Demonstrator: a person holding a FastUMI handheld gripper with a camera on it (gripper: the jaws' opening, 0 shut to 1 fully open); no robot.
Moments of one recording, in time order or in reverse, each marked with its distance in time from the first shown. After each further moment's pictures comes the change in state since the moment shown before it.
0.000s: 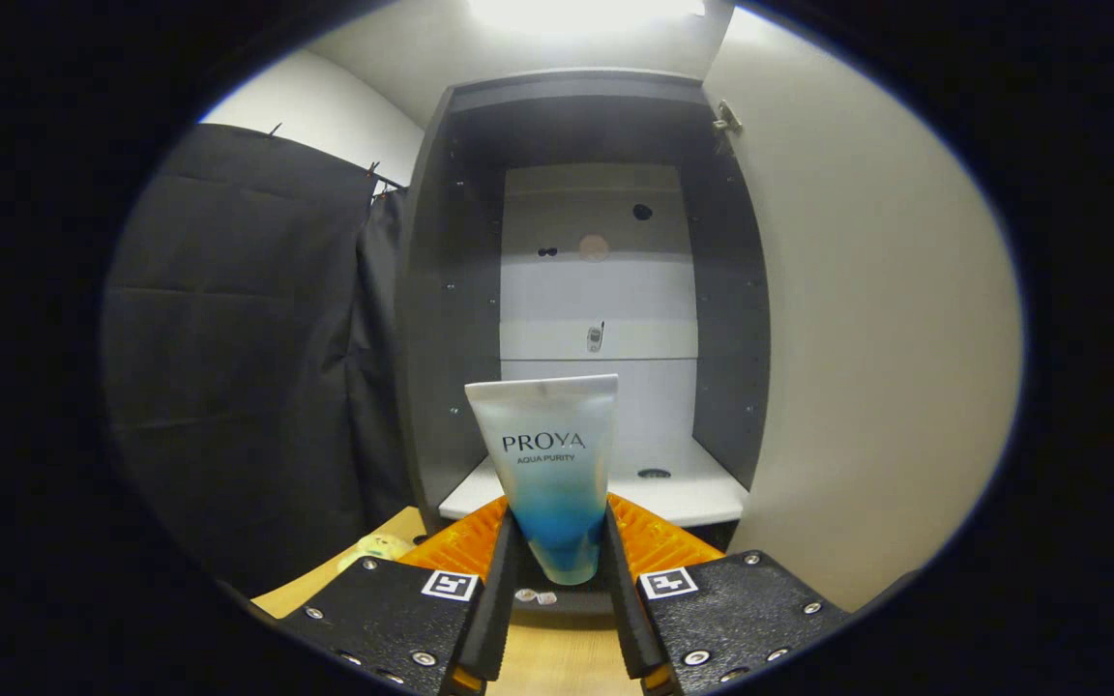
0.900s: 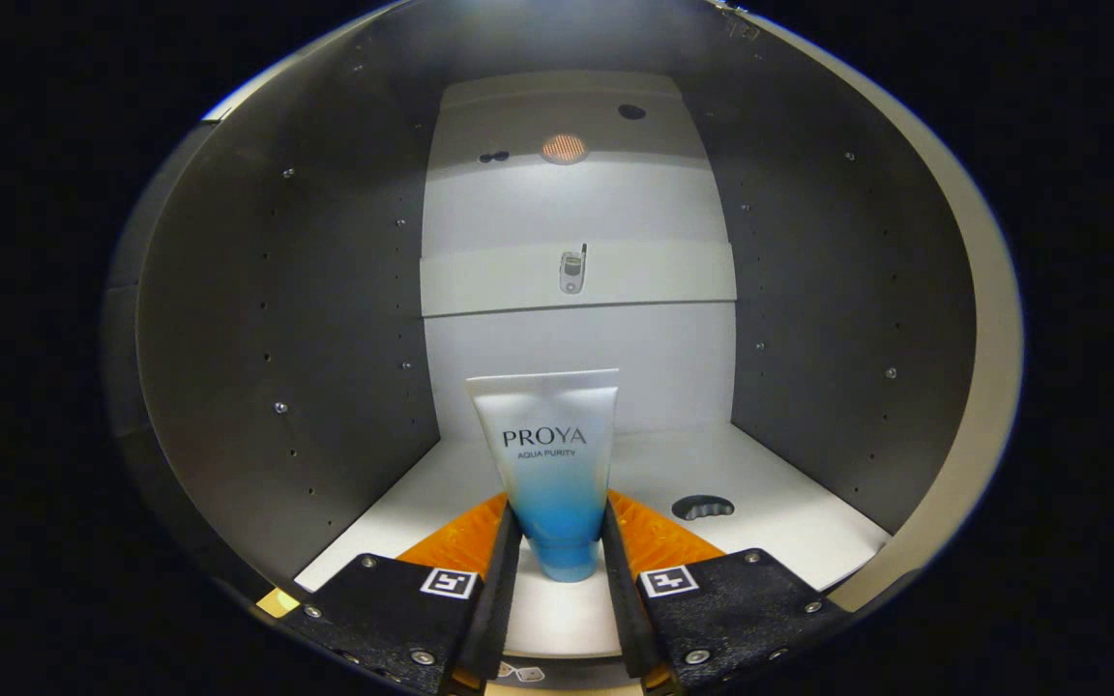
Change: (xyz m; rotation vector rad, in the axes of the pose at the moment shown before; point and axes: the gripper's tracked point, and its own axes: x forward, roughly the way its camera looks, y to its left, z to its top) arm 0.180 -0.020 -0.060 0.039 0.074 -0.064
